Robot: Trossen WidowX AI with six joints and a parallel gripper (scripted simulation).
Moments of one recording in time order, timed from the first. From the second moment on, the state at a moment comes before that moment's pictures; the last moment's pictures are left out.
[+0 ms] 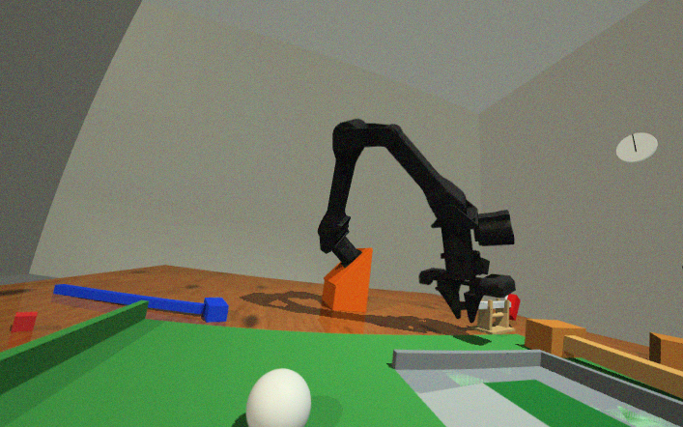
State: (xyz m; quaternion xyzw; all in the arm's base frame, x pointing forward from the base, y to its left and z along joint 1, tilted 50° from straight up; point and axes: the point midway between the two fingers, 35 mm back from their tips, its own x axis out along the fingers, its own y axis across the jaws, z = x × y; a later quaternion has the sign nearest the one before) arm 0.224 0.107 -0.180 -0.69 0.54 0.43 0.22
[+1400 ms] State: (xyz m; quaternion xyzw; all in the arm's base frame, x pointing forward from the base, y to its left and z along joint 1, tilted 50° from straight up) arm 0.253 0.155 -0.067 -0.66 0.58 0.35 0.32
